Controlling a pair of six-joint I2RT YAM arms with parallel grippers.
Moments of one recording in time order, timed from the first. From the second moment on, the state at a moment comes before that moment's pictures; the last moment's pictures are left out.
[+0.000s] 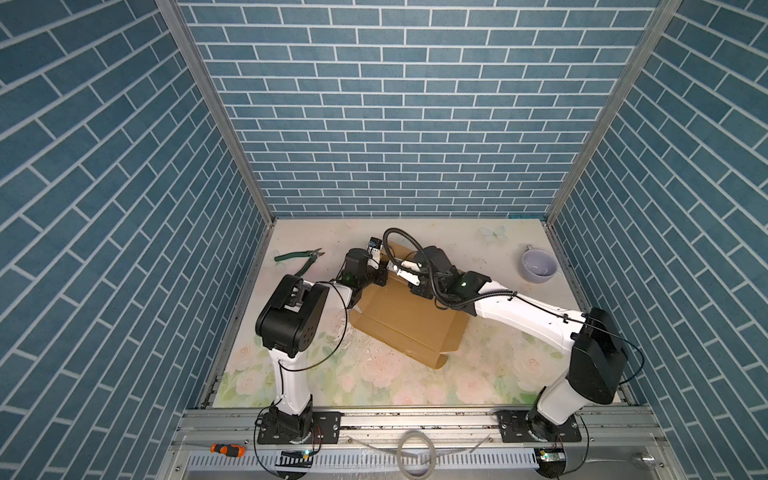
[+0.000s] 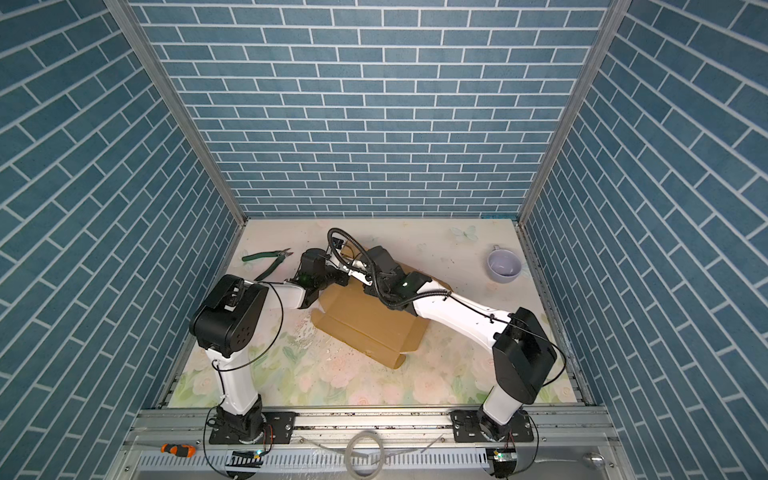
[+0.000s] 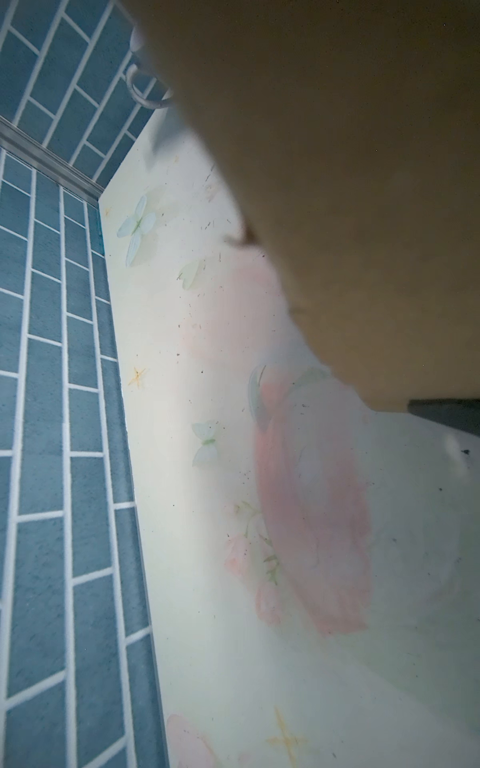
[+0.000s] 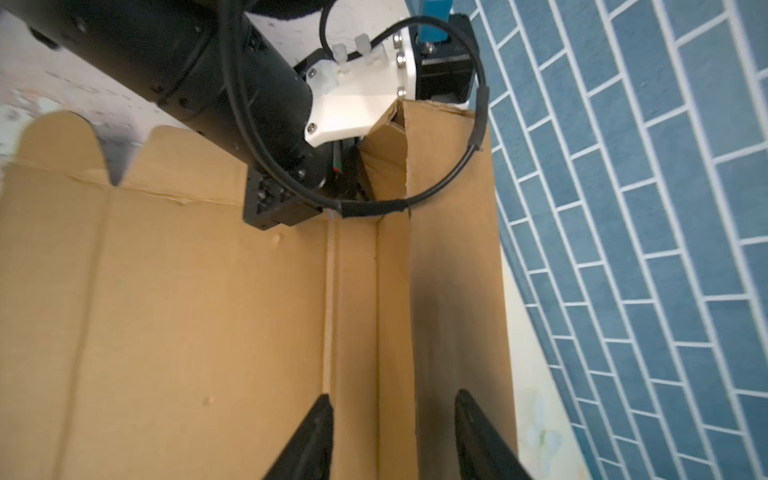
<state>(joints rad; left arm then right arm) -0.36 1.94 0.95 0.55 0.25 -0.10 0.90 1.62 1.33 -0.42 0.22 -0.55</state>
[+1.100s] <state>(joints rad) -0.40 1.92 1.00 0.45 0.29 -0.10 0.56 1.79 1.63 -0.67 -0.43 0.11</state>
